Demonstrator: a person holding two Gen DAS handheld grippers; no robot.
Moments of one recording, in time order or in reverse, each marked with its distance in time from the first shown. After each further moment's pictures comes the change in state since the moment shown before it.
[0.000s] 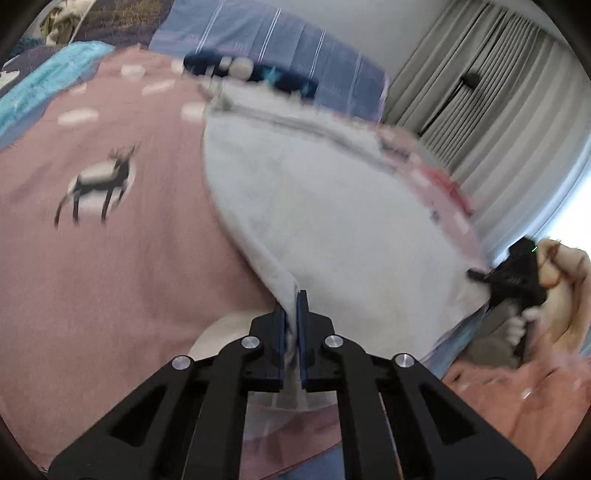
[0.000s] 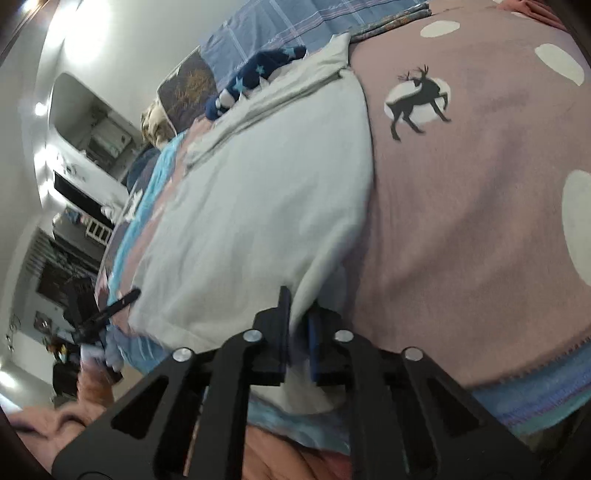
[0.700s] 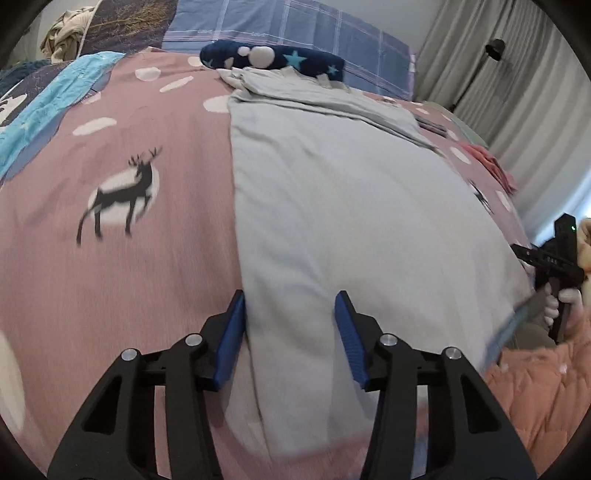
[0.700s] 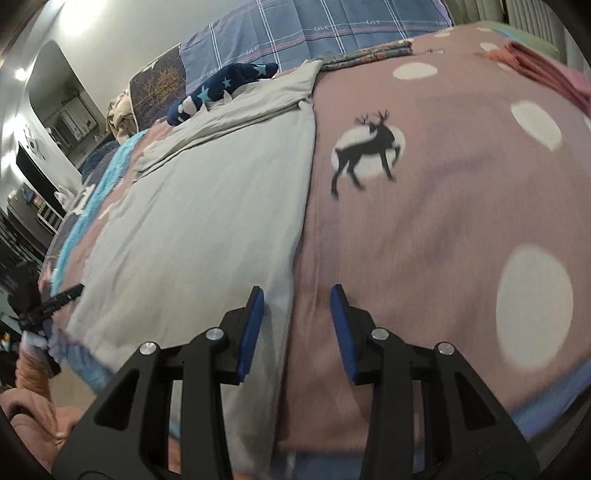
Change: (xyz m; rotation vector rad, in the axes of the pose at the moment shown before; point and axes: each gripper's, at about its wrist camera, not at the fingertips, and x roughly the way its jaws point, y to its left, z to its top) left arm 0.021 0.002 0.001 0.064 0.121 0.185; right arm -0.004 -0.017 0.016 -0.110 -0.040 -0.231
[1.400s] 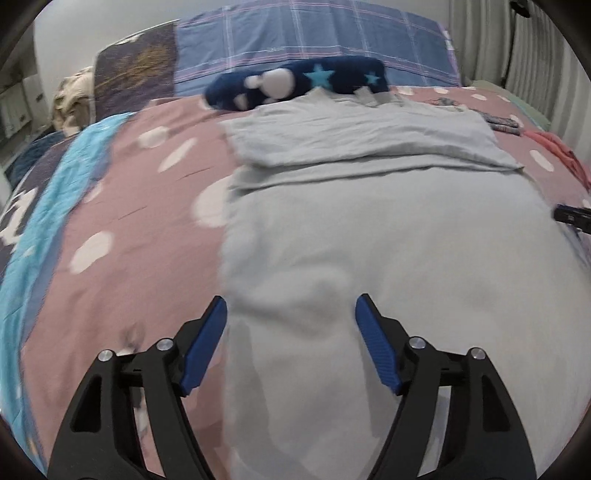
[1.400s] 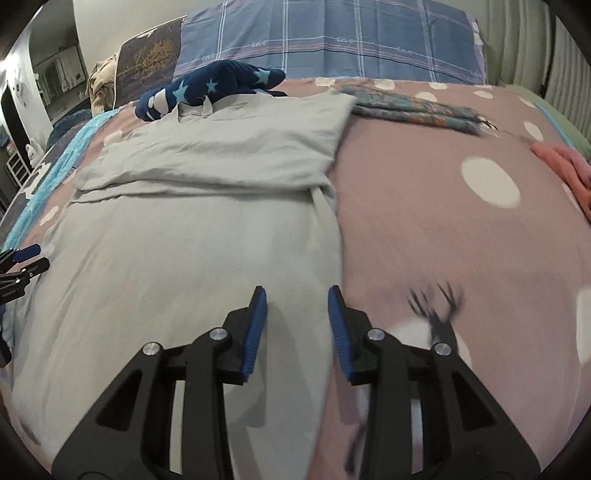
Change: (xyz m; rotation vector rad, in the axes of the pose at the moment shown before) left arm 0.084 -0.018 0.128 0.112 -0.026 0.359; right arm 0.106 0.033 0.136 -0.206 -0.004 -0.203
